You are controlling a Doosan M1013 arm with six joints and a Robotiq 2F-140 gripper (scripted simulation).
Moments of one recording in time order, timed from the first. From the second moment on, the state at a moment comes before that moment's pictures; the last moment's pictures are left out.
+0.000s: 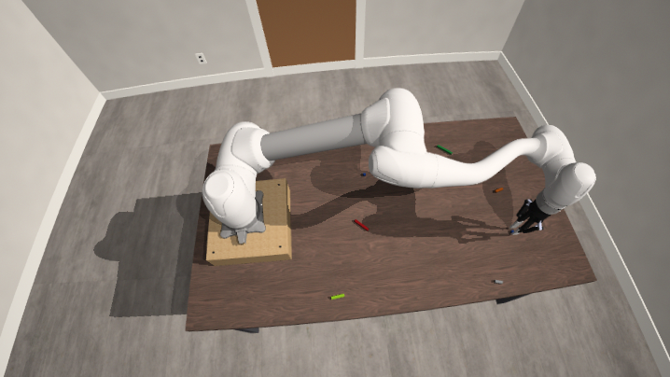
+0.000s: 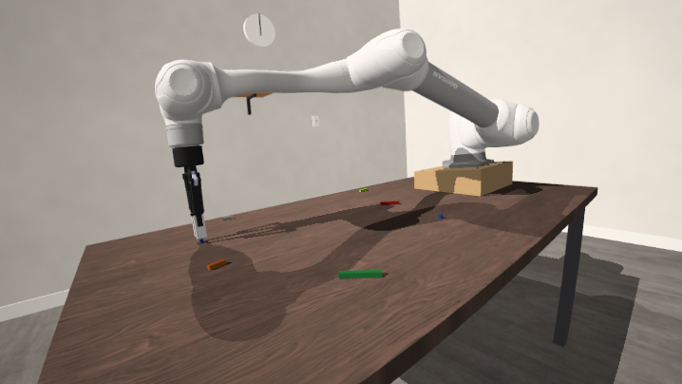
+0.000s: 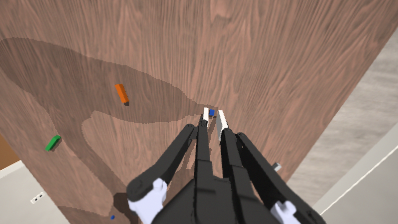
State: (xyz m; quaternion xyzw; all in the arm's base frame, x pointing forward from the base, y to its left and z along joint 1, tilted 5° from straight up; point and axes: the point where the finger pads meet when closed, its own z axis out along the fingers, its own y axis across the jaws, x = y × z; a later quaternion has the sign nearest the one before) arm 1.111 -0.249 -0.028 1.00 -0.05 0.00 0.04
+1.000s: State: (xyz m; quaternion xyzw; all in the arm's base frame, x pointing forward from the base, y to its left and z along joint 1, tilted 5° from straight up) arm 1.110 -0.251 -0.045 1.00 -0.05 0.00 0.04
